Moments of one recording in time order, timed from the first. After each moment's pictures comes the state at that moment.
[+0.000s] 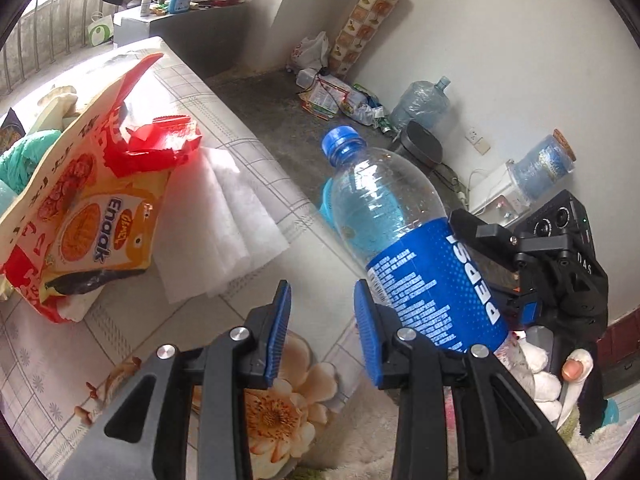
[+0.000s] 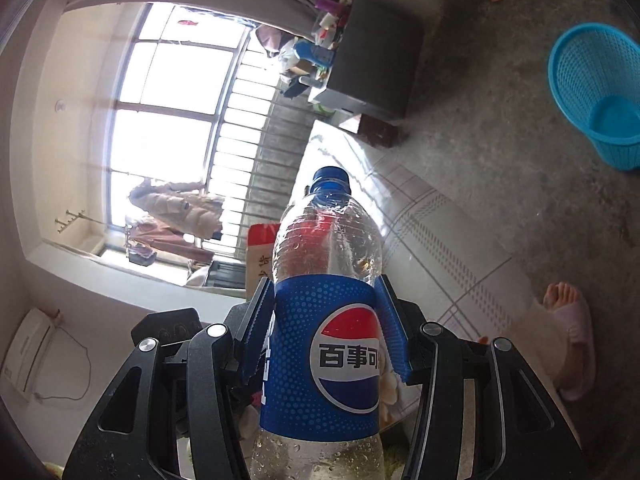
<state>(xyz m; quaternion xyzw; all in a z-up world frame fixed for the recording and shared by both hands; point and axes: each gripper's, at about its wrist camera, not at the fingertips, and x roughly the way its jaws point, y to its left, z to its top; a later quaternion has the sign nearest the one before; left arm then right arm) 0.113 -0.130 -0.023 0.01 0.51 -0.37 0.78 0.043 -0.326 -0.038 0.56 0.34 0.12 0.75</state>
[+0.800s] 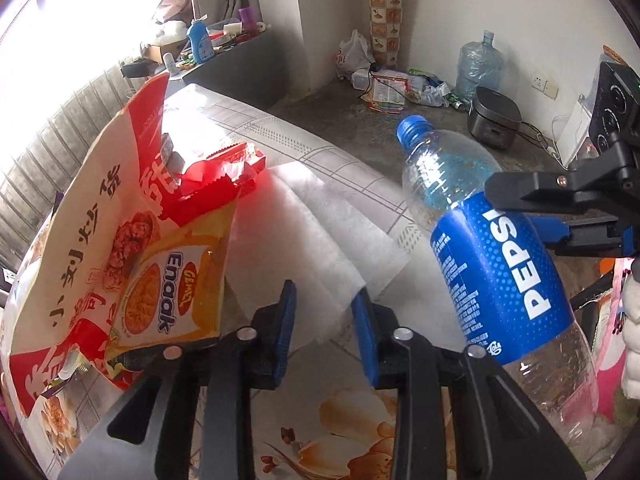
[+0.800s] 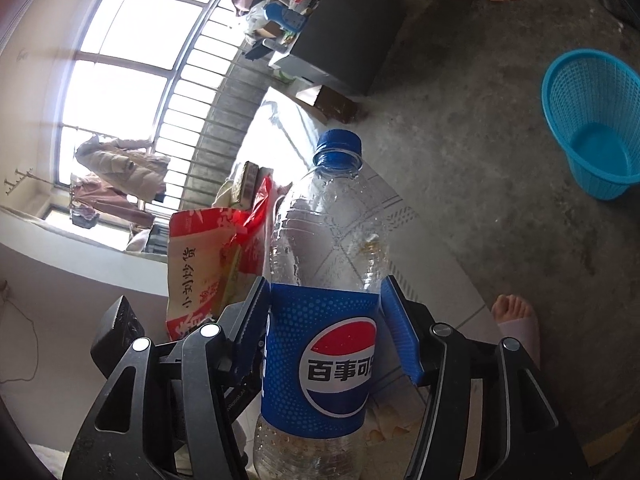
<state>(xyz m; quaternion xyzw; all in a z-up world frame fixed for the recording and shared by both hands) 0.136 -0.145 -0.064 0.19 0.44 -0.27 0.83 0.064 -0.320 -0.040 0.47 0.44 0.10 0.76</state>
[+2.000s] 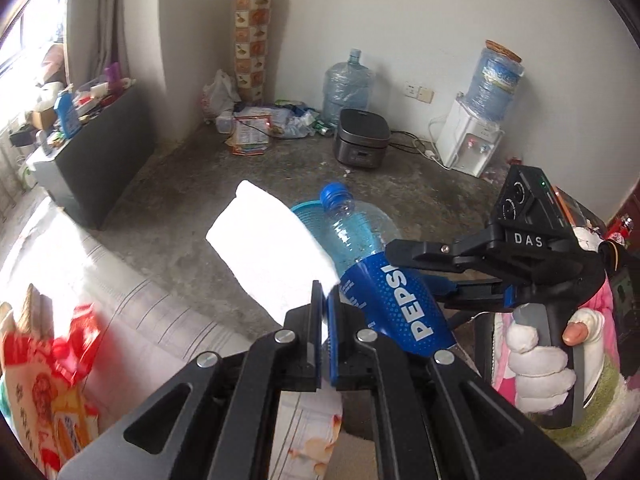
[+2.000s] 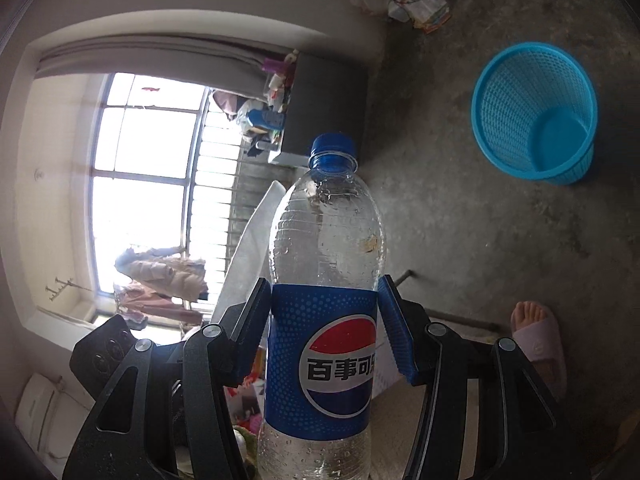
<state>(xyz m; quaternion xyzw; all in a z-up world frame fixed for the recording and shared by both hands) 0.091 -0.299 0.007 0.18 0.40 -0.49 0.75 -0.013 -0.441 -0.043 0.62 0.30 0.02 0.73</state>
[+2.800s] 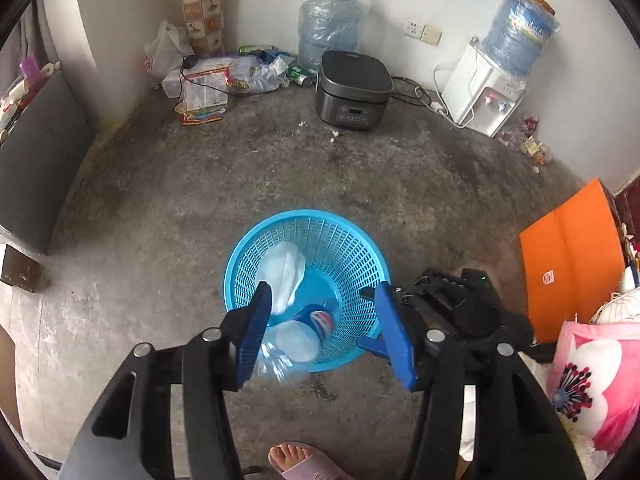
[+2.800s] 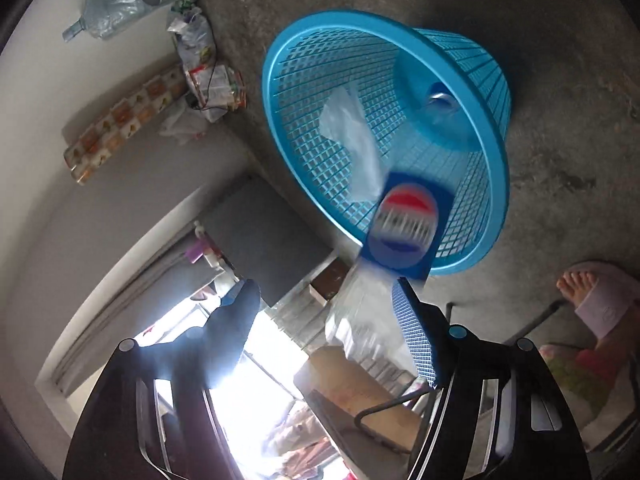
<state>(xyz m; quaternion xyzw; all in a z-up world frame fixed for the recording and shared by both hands) 0.193 -0.537 -0.103 0.24 0.47 -0.49 0.70 0.024 -0.587 -0.311 0.88 0.19 -0.12 0.41</state>
